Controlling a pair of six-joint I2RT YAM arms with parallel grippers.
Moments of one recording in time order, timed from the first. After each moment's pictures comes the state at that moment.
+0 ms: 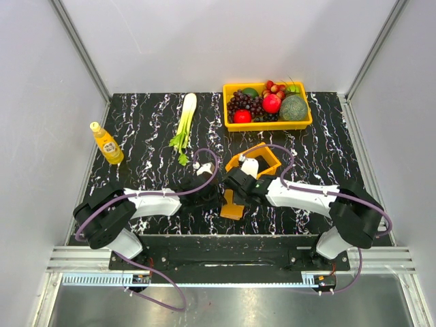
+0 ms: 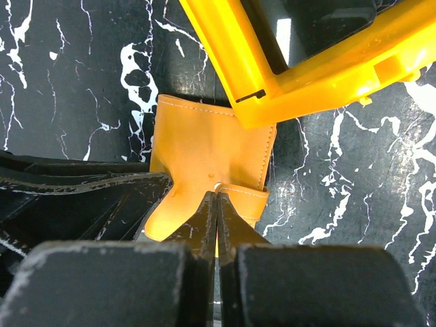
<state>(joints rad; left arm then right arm) -0.90 1.52 0.61 0.09 -0.06 -0.96 0.99 1.56 0.93 -0.46 0.35 0.96</state>
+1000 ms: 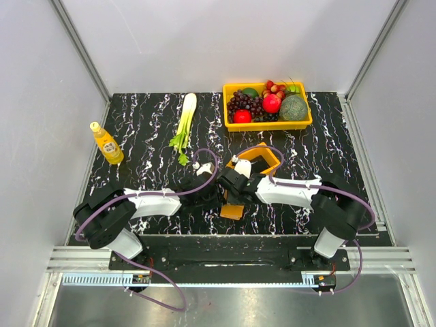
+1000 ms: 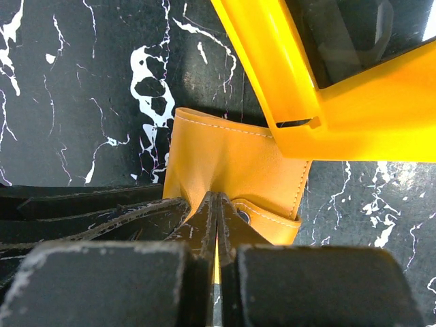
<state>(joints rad) -0.90 1.52 0.61 0.09 -0.06 -0.97 0.99 1.69 0.98 -0.40 0.31 0.95</state>
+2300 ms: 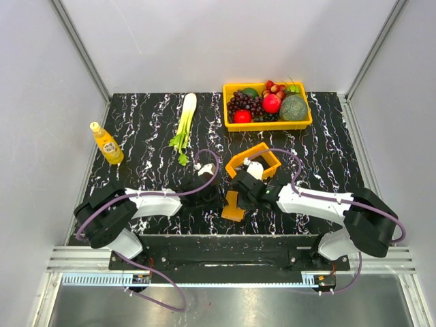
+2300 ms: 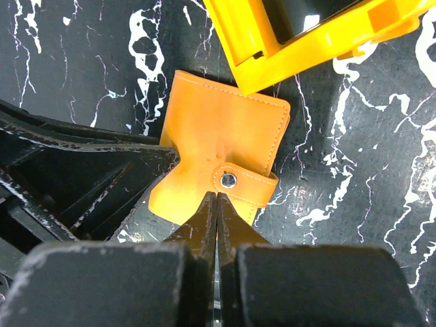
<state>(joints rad) -0.91 1.53 0.61 0.10 -0.05 -0.97 0.99 1.43 0.82 -0.38 0.28 0.94</state>
